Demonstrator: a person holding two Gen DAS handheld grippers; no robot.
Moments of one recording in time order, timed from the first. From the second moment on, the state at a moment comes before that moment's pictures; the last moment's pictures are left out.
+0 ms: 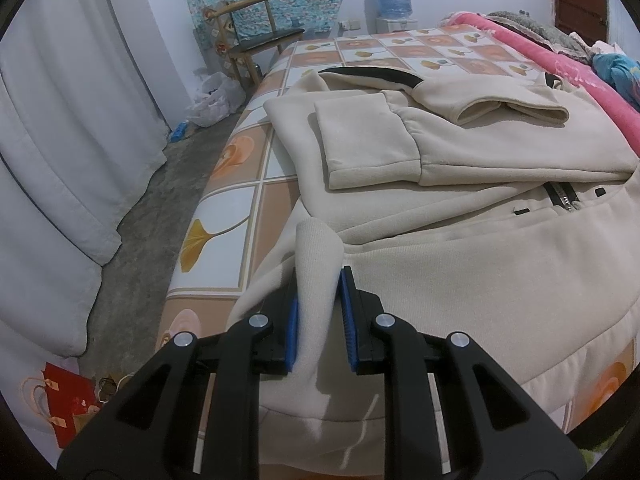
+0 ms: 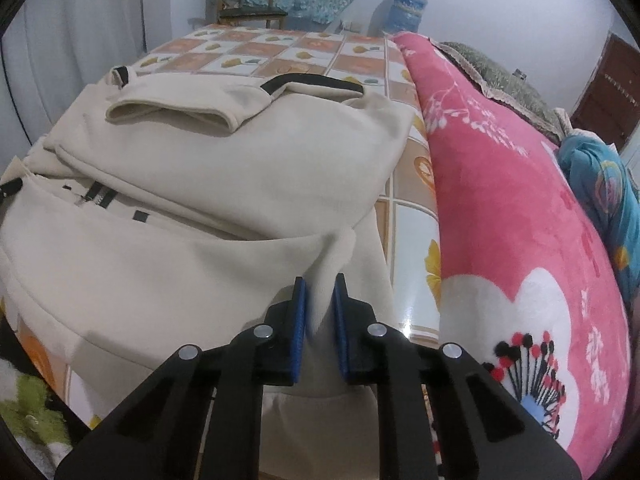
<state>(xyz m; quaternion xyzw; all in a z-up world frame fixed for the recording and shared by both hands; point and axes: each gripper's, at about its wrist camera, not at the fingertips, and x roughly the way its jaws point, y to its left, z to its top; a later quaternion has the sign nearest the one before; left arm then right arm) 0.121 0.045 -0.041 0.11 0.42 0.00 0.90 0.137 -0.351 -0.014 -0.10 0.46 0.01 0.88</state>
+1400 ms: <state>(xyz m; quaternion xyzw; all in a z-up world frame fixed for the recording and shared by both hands) 0.058 0.067 0.018 0.06 0.31 -0.04 0.95 0.084 -0.349 0.033 -0.05 0.37 -0.02 0.93</state>
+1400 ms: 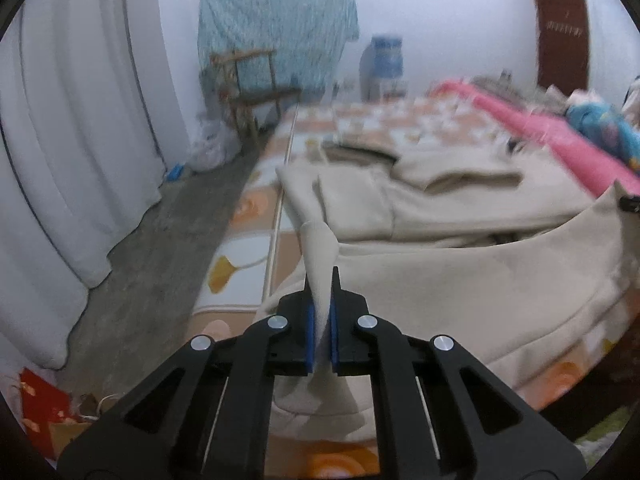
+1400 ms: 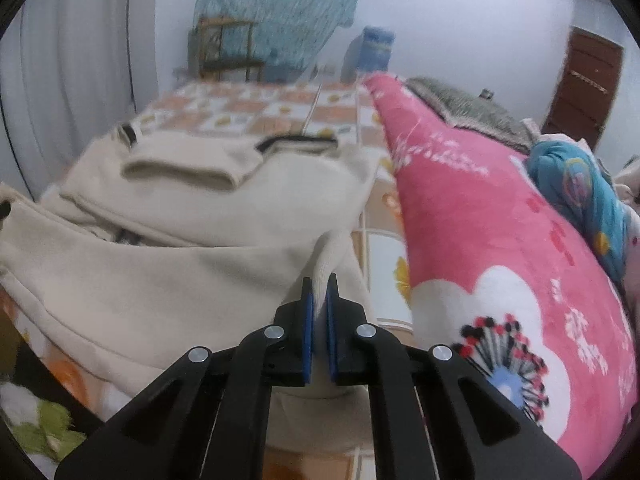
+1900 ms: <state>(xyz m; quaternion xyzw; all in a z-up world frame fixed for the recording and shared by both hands) 0.115 0.079 0.116 0.01 0.19 -0.09 0.98 0.128 -0.351 0.139 -0.05 0.23 0.00 0.97</state>
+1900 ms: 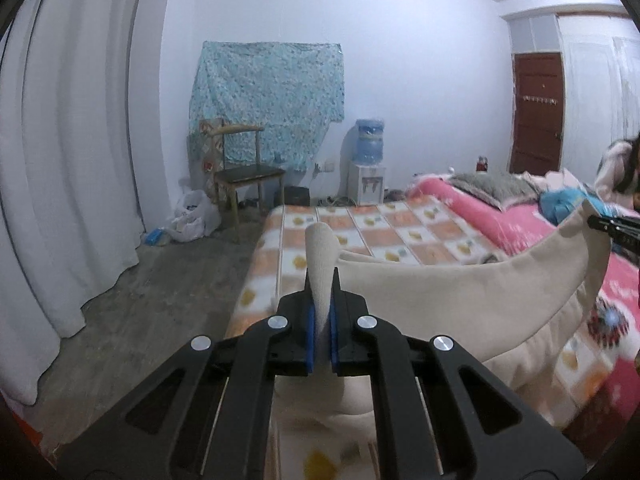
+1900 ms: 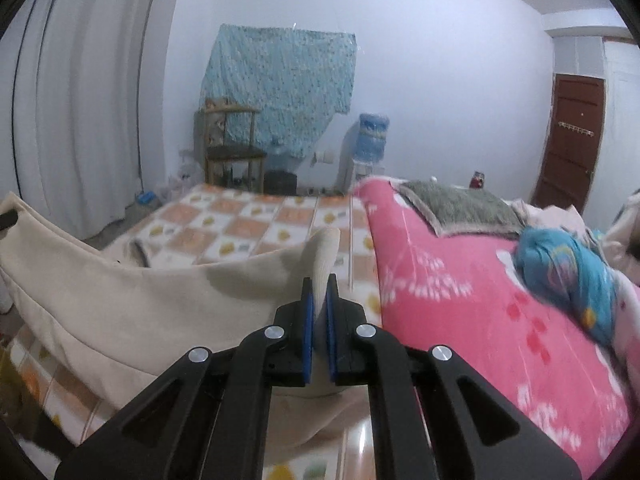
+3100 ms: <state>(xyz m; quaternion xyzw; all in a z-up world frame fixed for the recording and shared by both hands) 0.118 0.037 0.064 0.00 0.32 -0.10 0.94 0.120 -0.326 0.043 0.06 0.38 0.04 0.92</state>
